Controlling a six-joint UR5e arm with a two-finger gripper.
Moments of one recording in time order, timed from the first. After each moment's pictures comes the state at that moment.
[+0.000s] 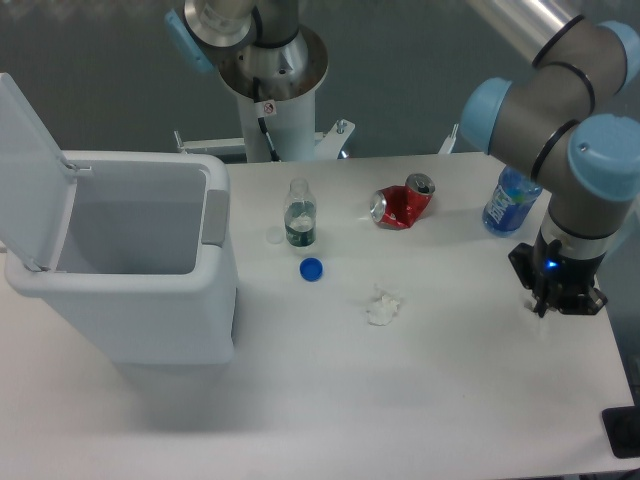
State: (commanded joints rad) arm 2.74 -2.13 -1.18 -1.26 1.56 1.54
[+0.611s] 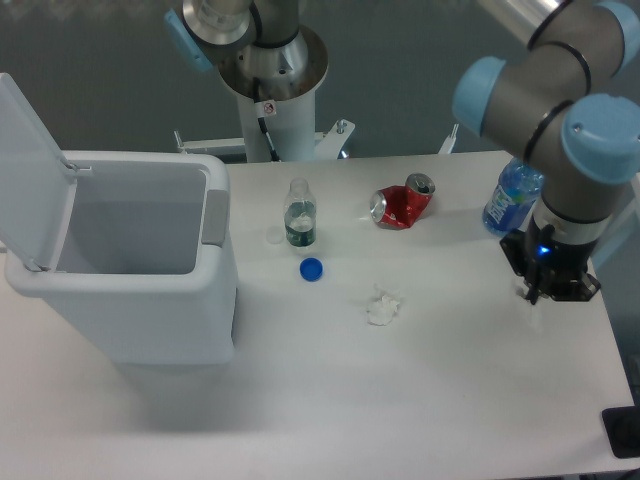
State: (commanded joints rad) arm 2.68 -2.03 -1.21 -1.33 1.56 1.40
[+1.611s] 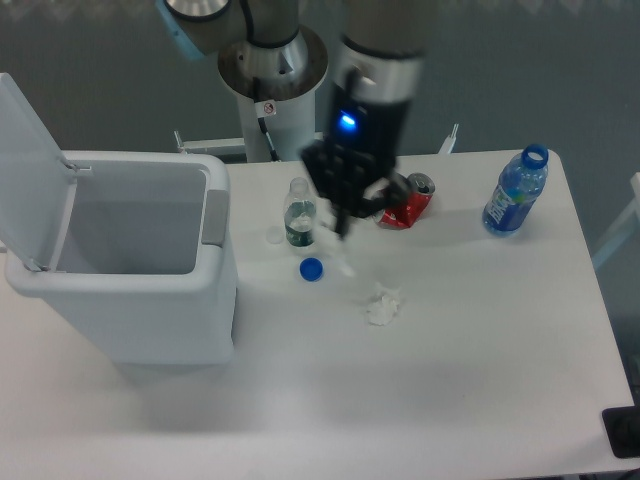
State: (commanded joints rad) arm 2.42 -1.64 -1.42 -1.28 1.23 0.91
